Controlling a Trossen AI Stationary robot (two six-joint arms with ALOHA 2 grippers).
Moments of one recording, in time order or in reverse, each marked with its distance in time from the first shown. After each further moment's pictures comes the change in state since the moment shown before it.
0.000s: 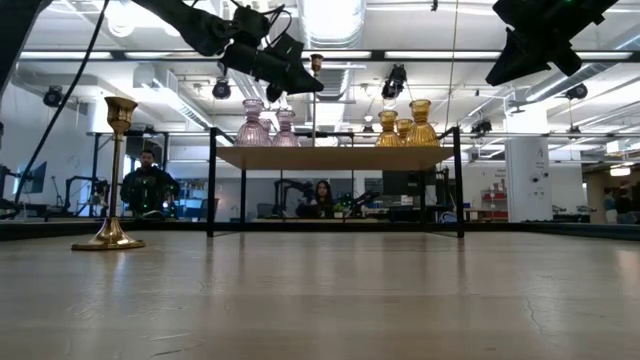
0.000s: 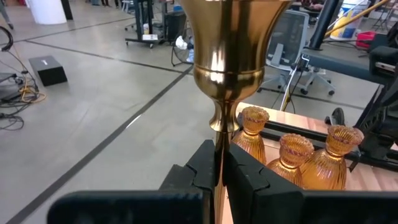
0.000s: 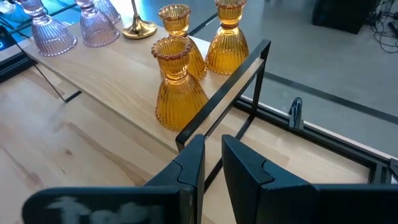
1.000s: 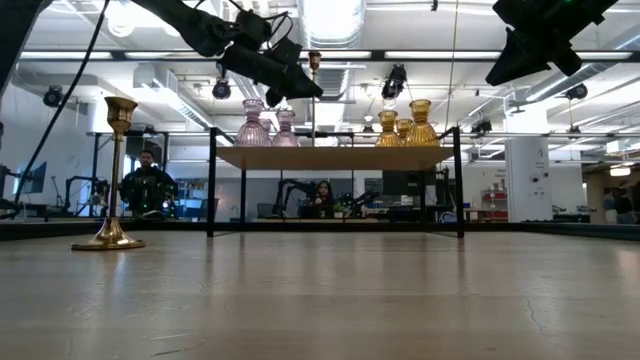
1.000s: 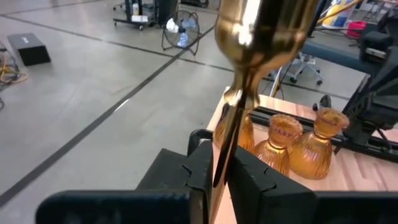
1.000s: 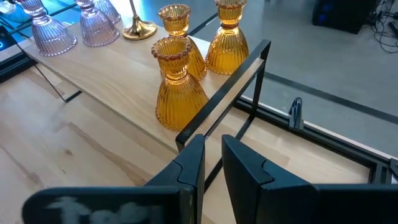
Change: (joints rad) left arm 0.000 0.000 -0.003 -0.068 0.037 -0.009; right arm 0.000 0.000 0.000 0.000 0.000 0.000
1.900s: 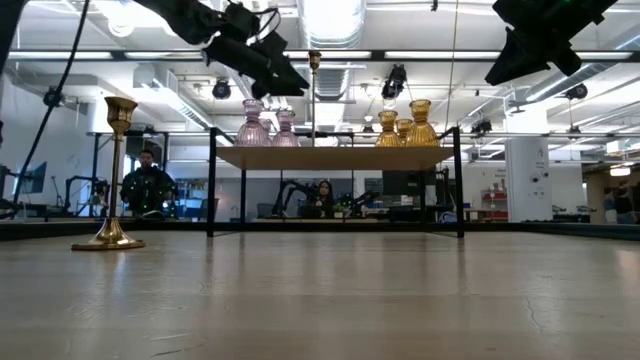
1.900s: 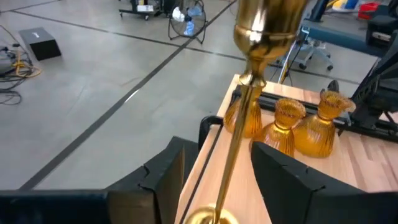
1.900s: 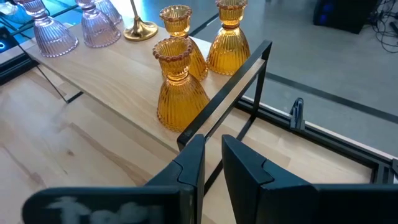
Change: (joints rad) left arm 0.042 -0.072 0.002 -0.138 0.007 0.080; right arm 0.000 0.000 0.000 0.004 -0.002 0.000
